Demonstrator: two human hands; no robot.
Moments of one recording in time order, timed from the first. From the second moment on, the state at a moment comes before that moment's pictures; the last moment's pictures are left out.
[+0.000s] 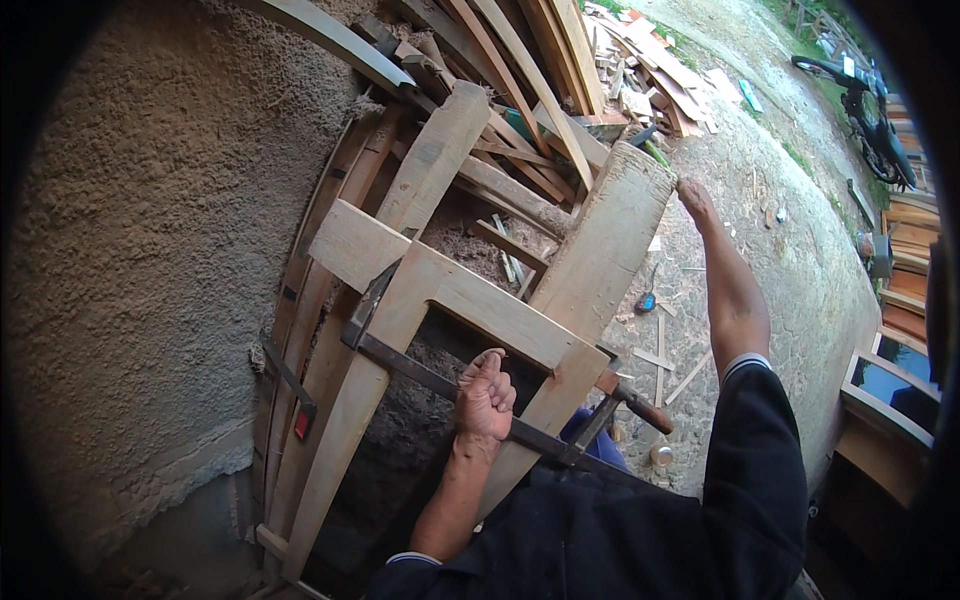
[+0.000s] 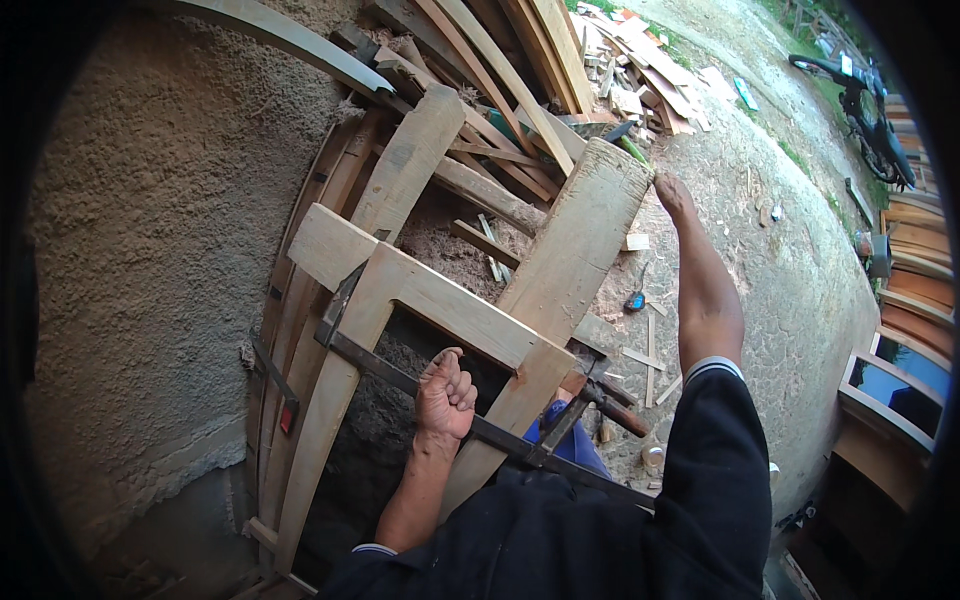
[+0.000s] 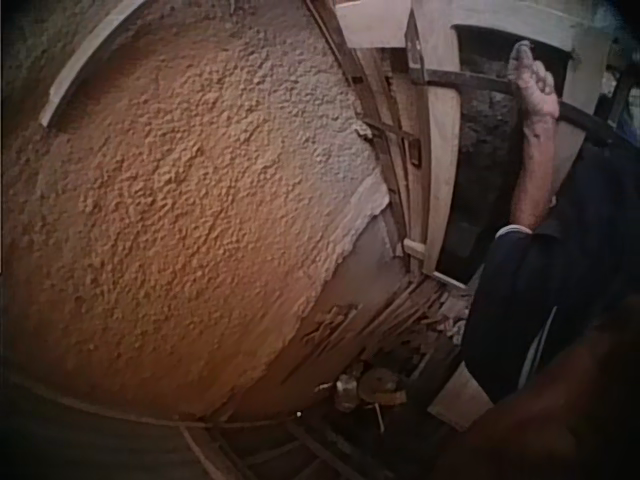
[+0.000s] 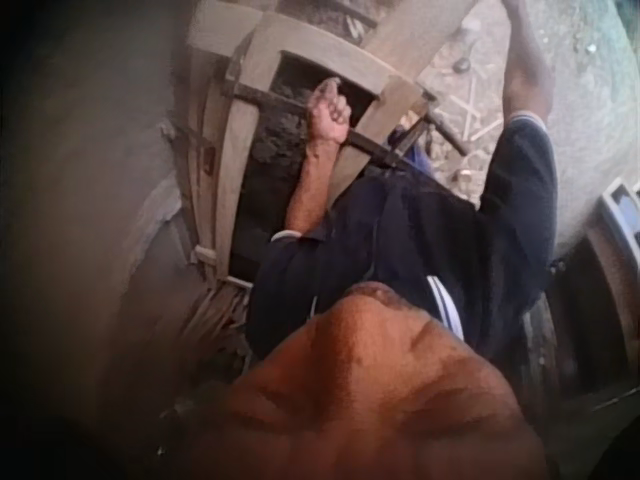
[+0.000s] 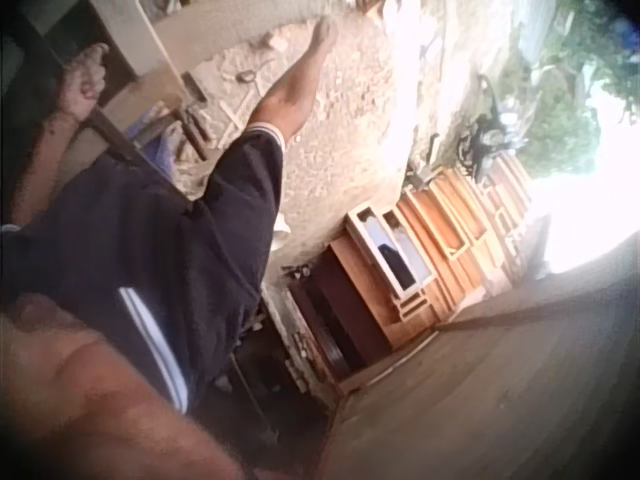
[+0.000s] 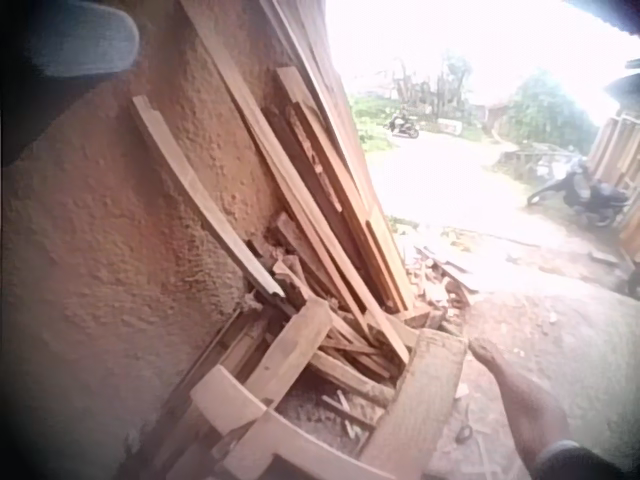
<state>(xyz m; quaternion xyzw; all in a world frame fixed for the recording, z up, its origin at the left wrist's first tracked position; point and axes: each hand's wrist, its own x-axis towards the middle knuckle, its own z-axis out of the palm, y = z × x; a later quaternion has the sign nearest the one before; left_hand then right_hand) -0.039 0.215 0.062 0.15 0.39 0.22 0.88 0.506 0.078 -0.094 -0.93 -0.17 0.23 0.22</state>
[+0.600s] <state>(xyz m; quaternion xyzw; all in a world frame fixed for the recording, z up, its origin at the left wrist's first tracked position) 0.013 0.151 0.032 0.77 0.41 0.25 0.42 0.228 -0.028 0.081 -0.60 0.01 0.35 0.72</state>
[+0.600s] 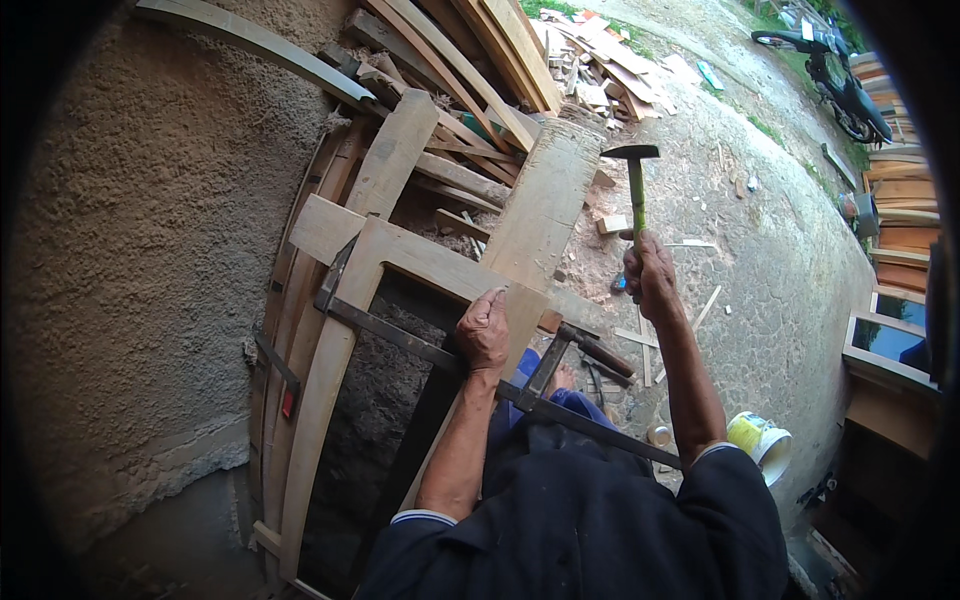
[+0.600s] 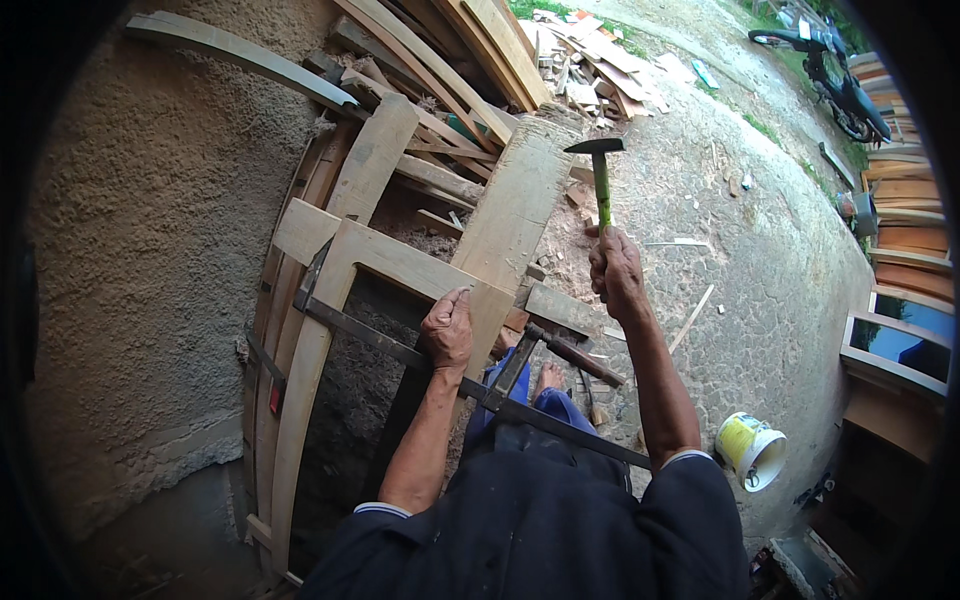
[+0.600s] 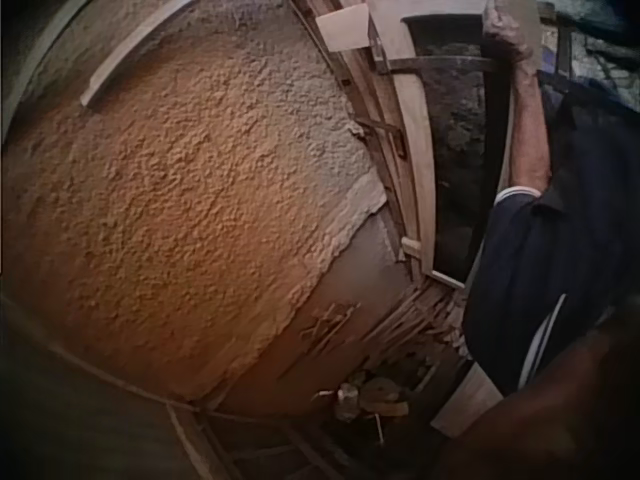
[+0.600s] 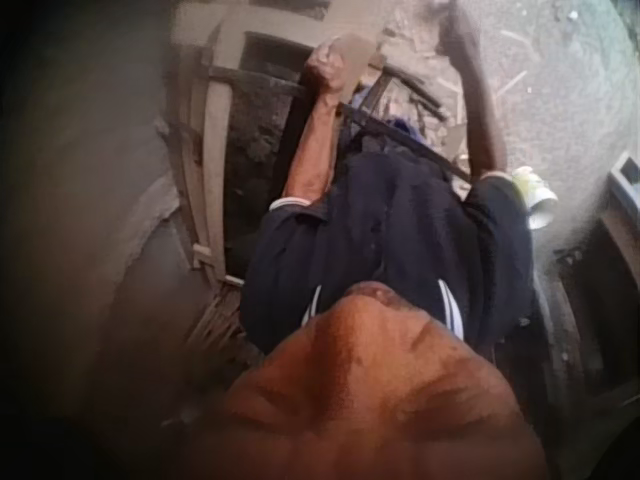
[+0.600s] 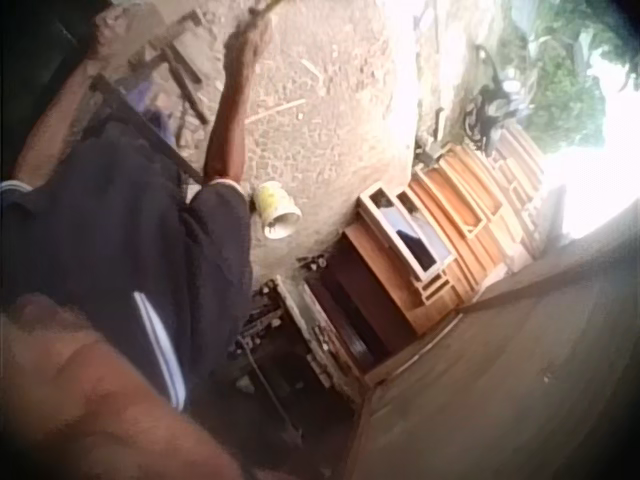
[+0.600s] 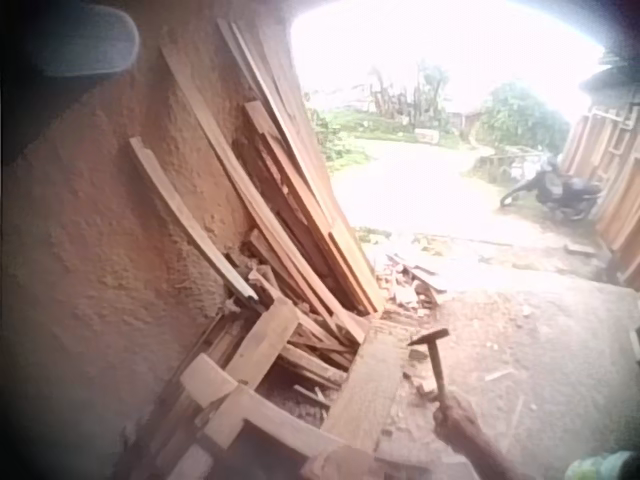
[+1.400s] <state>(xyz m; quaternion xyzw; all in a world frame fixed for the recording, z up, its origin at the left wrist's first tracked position) 0.013 0.150 0.023 0.79 0.38 0.26 0.41 0.103 -0.052 0.102 -0.77 -0.39 0.24 0.44</state>
